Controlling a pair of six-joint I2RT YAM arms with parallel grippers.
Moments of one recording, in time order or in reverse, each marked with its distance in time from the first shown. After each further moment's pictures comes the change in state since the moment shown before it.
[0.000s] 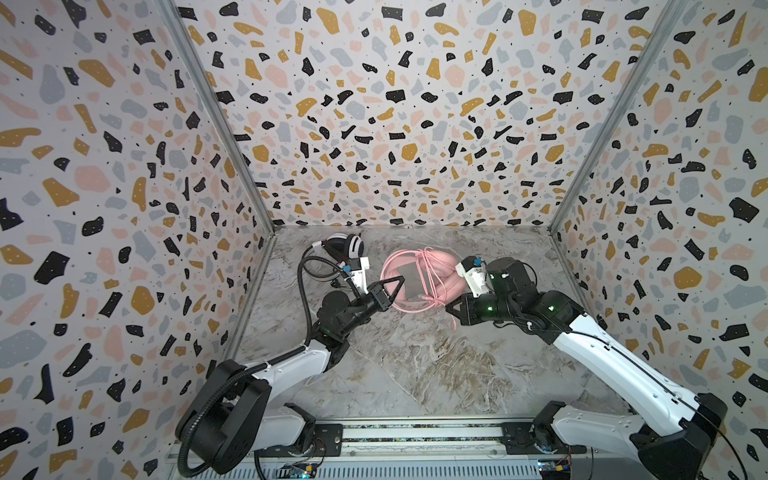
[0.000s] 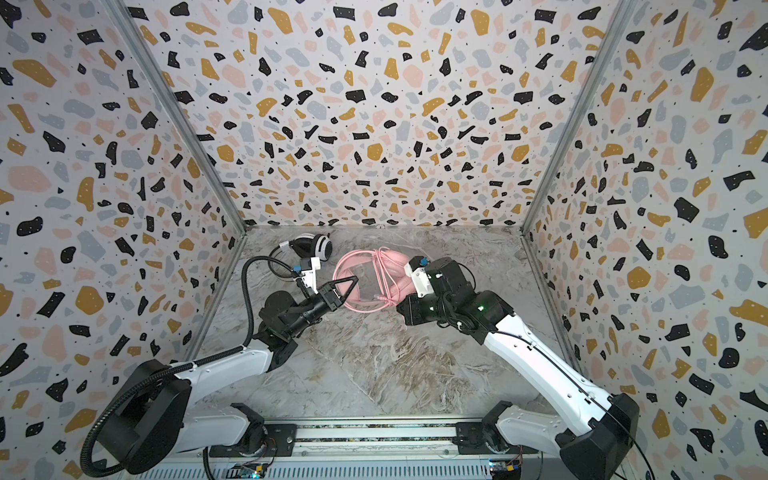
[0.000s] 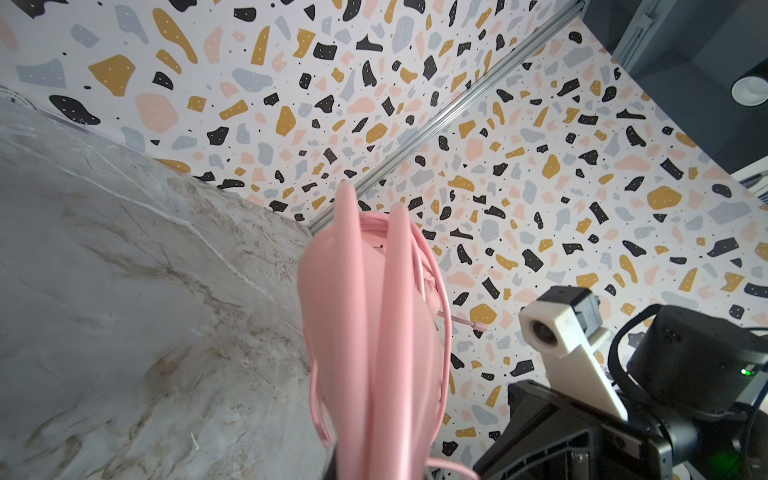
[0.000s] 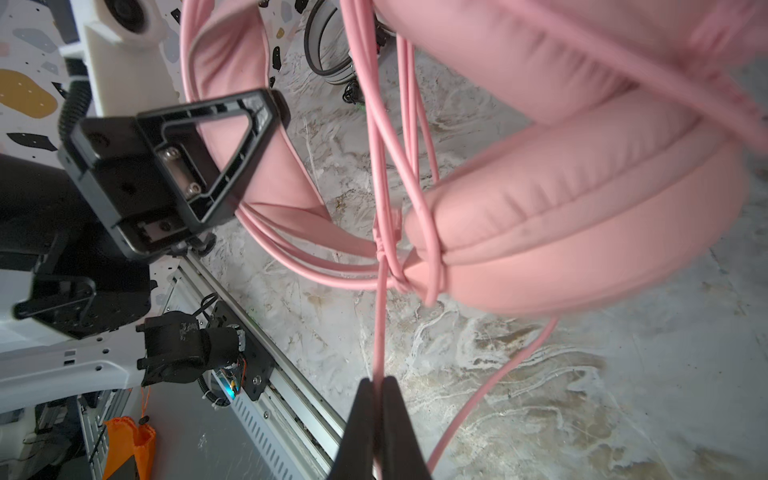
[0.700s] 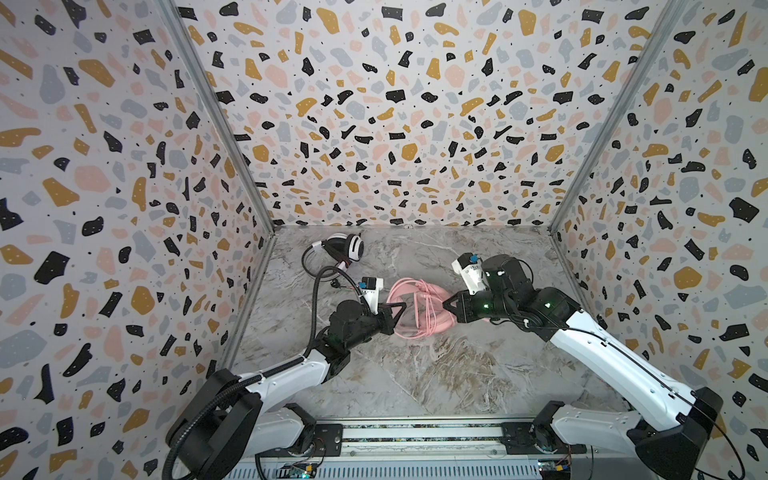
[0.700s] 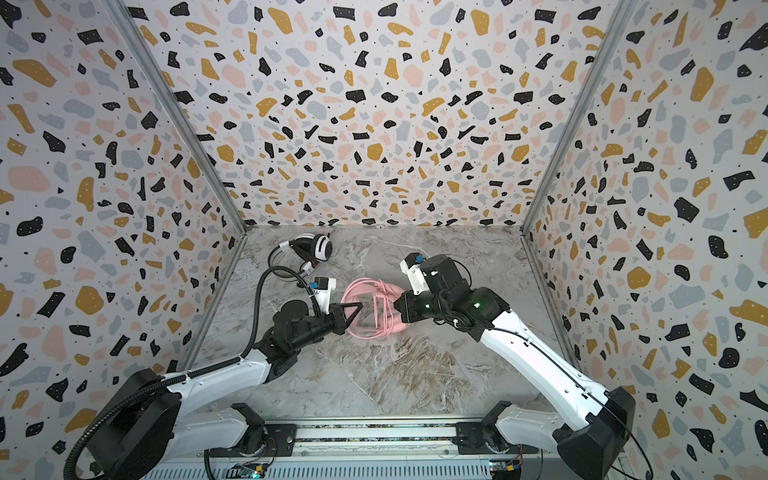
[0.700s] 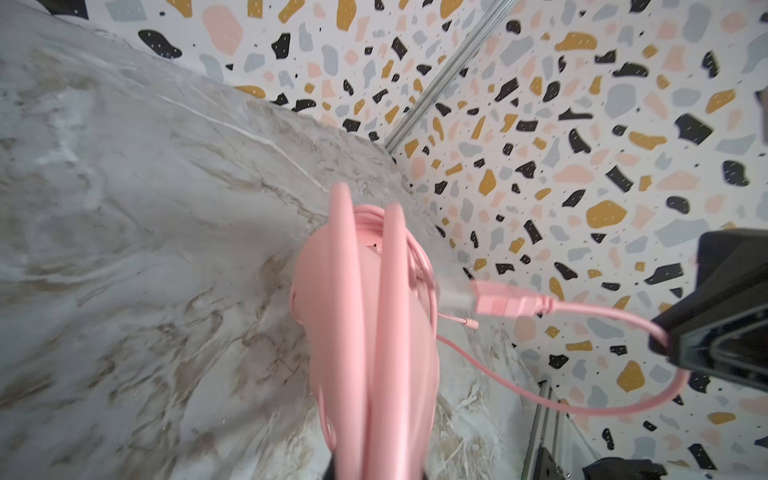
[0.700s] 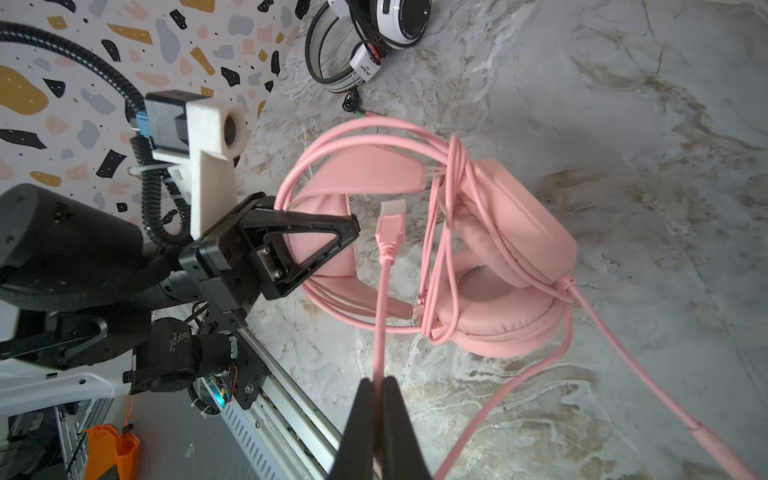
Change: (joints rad) left arm -0.098 -0.069 -0.082 -0.287 -0.069 0.280; right arm 0.007 0.024 0.039 -0.007 0.047 -0.021
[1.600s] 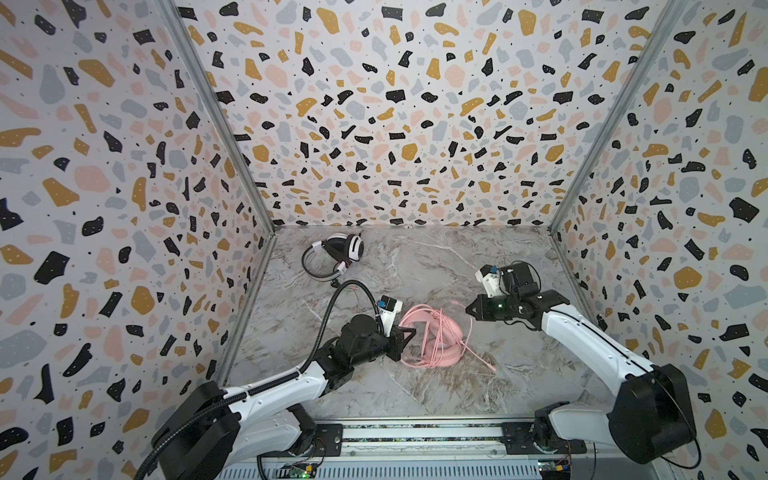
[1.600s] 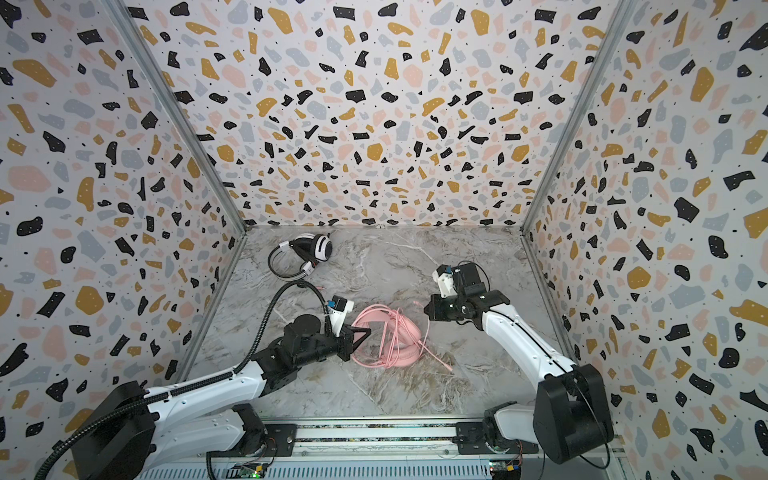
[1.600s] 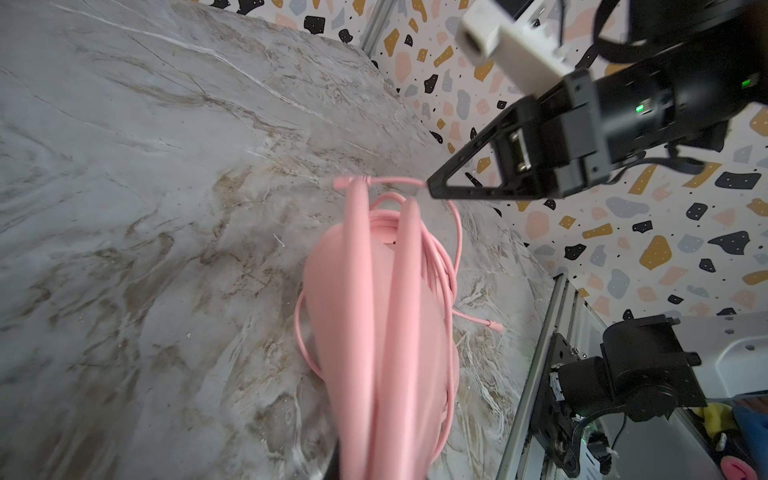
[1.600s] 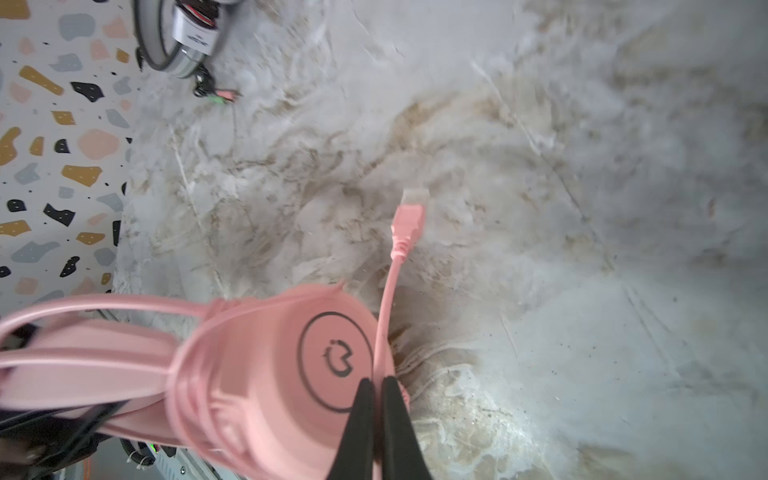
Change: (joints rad) left arm -0.195 -0.109 -0.011 -0.295 -0.071 0.199; right arm -0.321 0.095 -0.225 0.150 -0.154 -0.124
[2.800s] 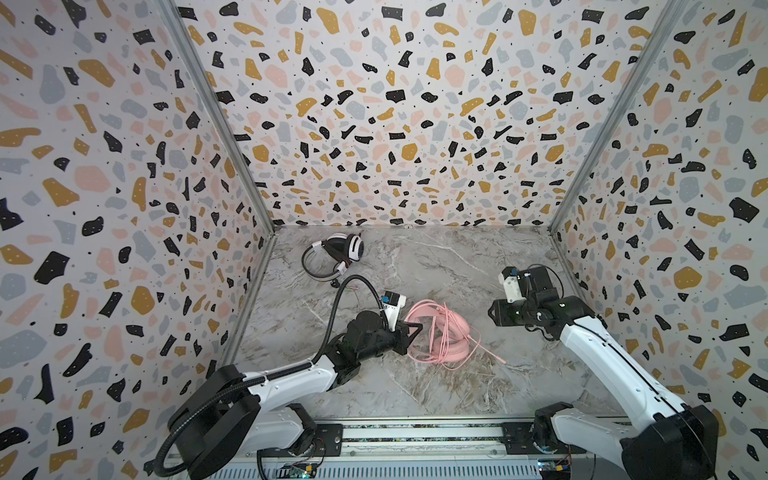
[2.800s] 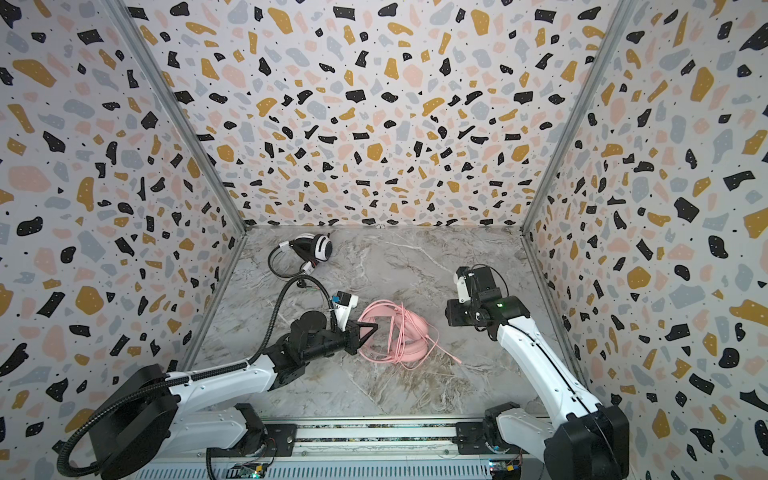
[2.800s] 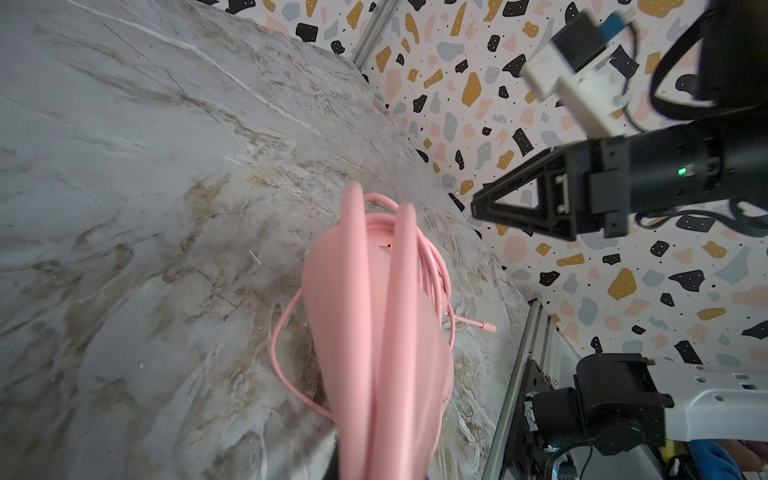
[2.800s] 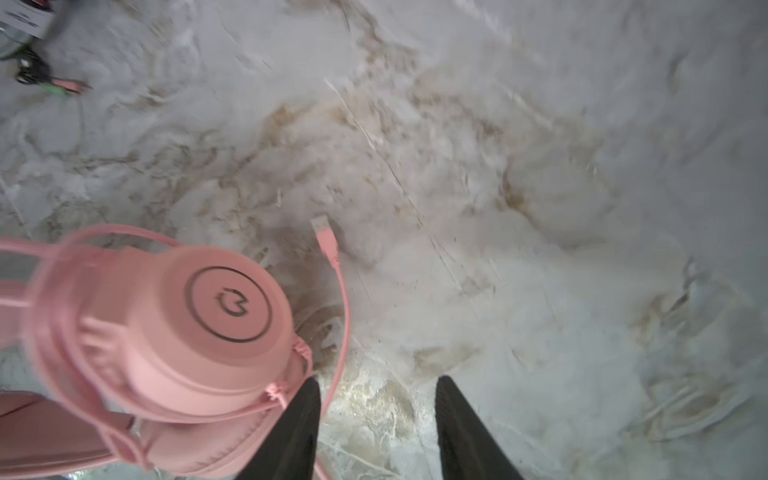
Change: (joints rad) left arm -0.002 0.089 0.025 0.110 0.016 -0.097; right arm -0.096 -0.116 -0.078 -0.207 0.269 -0.112
